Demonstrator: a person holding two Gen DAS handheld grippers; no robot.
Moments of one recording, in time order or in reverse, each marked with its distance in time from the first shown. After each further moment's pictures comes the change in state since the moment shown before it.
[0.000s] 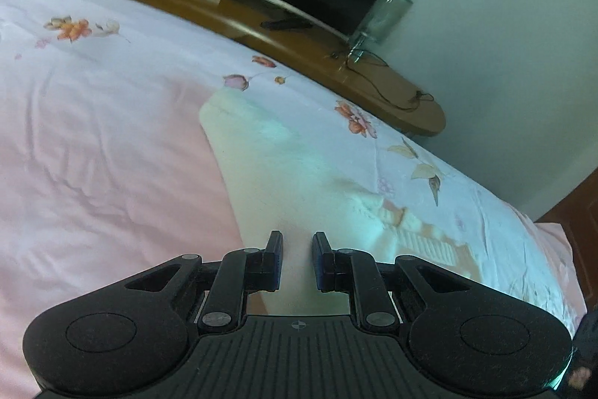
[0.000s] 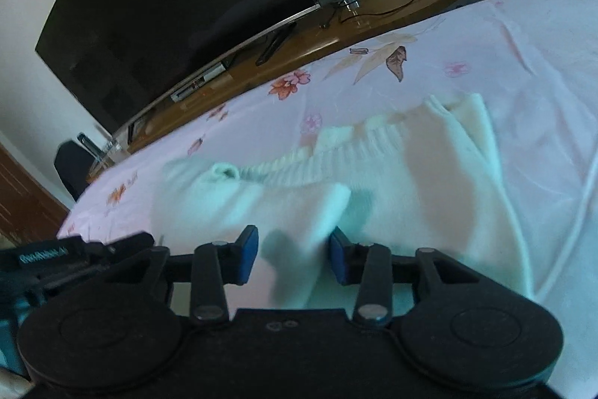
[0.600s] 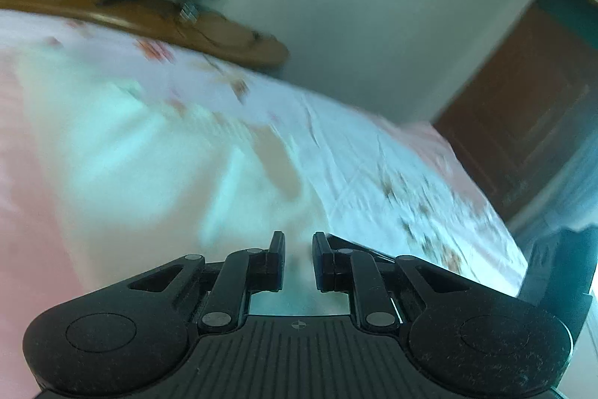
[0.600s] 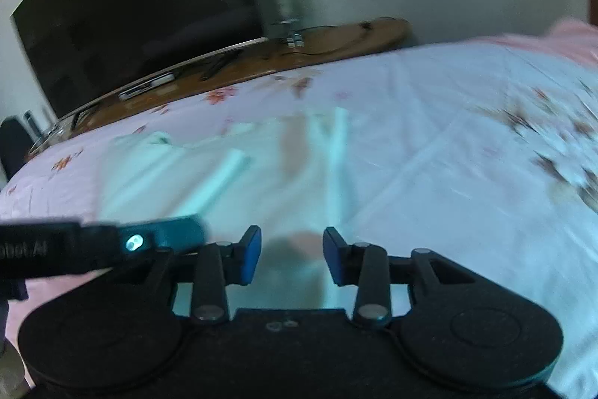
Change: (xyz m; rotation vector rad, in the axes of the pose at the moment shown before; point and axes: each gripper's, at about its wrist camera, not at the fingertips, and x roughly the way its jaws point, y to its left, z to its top) left arm -0.073 -0.098 -0.083 0.251 0.054 -0.358; right arm -0.111 -0.029 -0.055 -0.106 -0.137 -0.232
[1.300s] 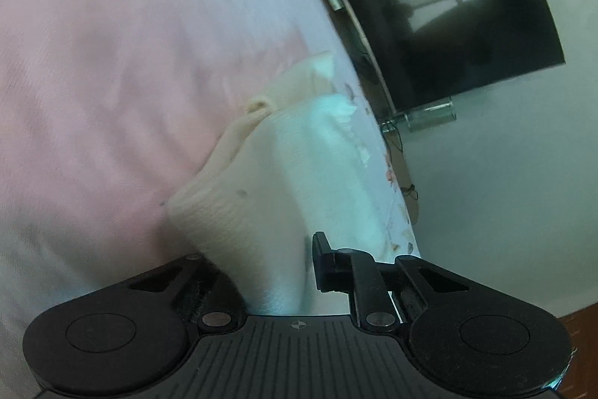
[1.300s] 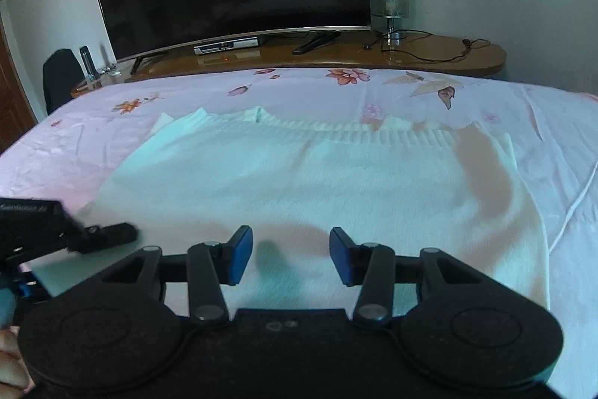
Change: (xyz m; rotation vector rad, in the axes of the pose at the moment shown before) left arm -0.069 0.178 -0.066 -0.798 -0.299 0.181; right arm 0.081 0.138 -0.012 -0.311 0.070 0.070
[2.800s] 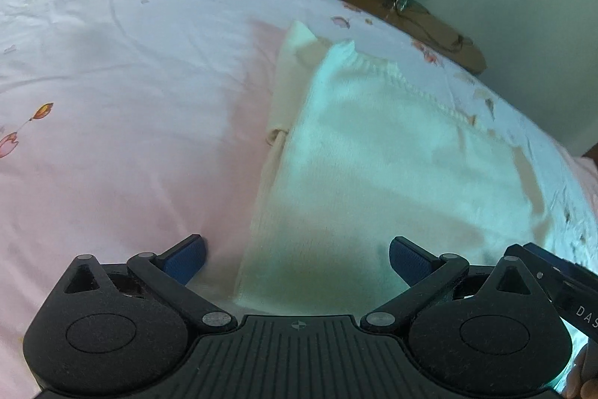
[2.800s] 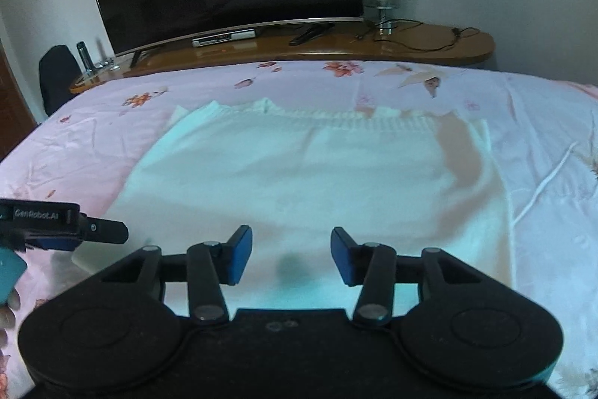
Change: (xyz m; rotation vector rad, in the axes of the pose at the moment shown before) left arm -0.013 -0.045 0.030 0.659 0.241 0.349; right arm -0.046 0.014 -0.004 0.042 0.056 0.007
